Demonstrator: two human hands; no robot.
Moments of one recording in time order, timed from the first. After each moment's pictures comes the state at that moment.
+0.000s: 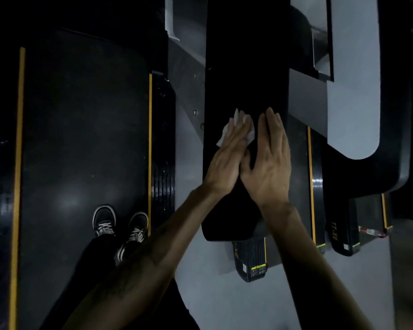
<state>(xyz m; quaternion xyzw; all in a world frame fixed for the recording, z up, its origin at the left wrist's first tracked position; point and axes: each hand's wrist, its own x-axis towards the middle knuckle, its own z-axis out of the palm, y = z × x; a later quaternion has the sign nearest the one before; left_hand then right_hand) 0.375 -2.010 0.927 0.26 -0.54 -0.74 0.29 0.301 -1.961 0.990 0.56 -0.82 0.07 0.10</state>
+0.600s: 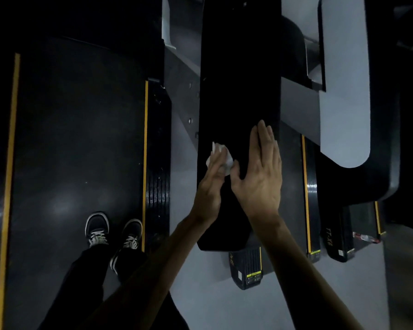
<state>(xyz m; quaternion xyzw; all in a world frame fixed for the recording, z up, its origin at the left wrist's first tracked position) 0.392 -1.974 0.905 0.30 -0.44 -0.80 0.29 0.305 -1.962 0.991 0.54 -0.84 0.04 0.09</state>
